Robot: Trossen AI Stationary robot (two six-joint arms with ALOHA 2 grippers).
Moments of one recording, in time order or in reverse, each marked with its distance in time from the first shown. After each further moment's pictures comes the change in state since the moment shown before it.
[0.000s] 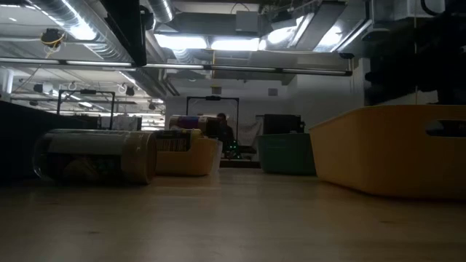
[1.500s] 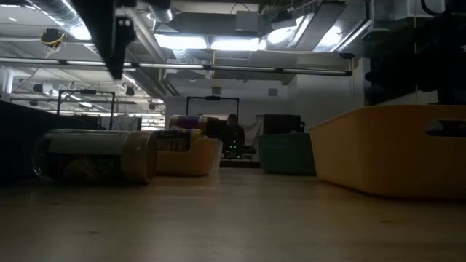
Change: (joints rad) left arm 0.000 0.000 -0.028 -0.081 0.063 -0.064; right arm 0.000 0.000 0.000 0.004 0.001 0.002
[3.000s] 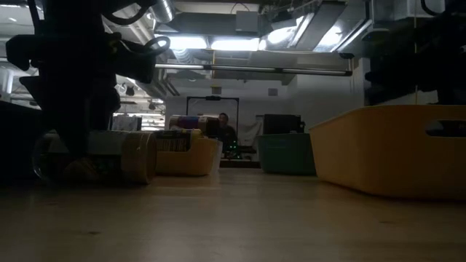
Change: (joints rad) left arm 0.000 0.001 -0.414 0.422 0.012 0.017; right arm 0.000 0.000 0.000 0.000 0.000 0.000
